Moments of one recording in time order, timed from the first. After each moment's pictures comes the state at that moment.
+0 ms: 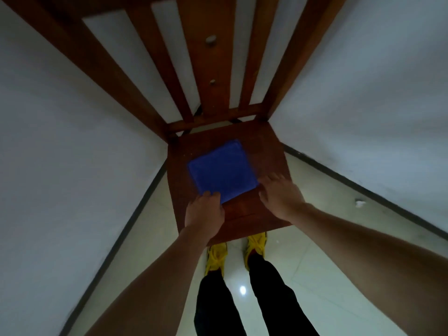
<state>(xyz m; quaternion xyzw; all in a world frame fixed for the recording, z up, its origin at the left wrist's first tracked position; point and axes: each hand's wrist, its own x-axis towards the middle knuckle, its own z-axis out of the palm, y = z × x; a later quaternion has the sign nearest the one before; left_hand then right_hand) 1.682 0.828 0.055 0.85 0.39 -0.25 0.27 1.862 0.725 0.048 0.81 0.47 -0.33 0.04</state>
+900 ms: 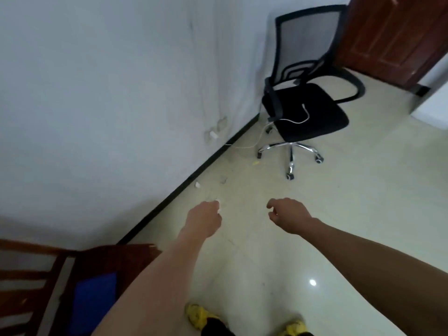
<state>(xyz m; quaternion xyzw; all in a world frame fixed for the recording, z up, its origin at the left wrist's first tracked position) 1.730 0.402 0.339 0.93 -0.25 -0.25 0.06 1.631 0.176 0.312 0.96 -0.14 -0.20 -0.12</state>
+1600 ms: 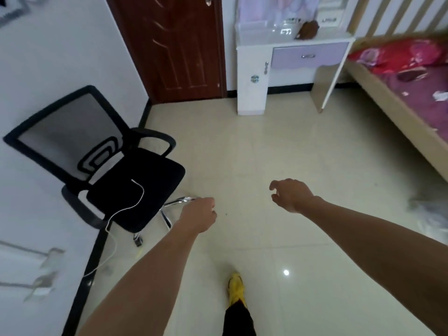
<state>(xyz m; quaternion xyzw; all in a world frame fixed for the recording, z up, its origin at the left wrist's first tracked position) 1.627 -0.247 0.378 0.78 -0.59 -0.21 -0.02 1.389 -0.382 0.354 0.86 -0.49 -0.09 -0.14</state>
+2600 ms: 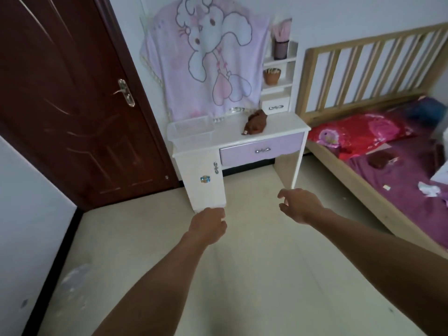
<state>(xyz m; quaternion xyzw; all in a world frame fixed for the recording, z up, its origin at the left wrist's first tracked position) 1.569 -1.086 0.472 0.70 -0.70 -0.16 0.00 1.309 -1.163 0.450 0.78 -0.62 0.00 -0.11</state>
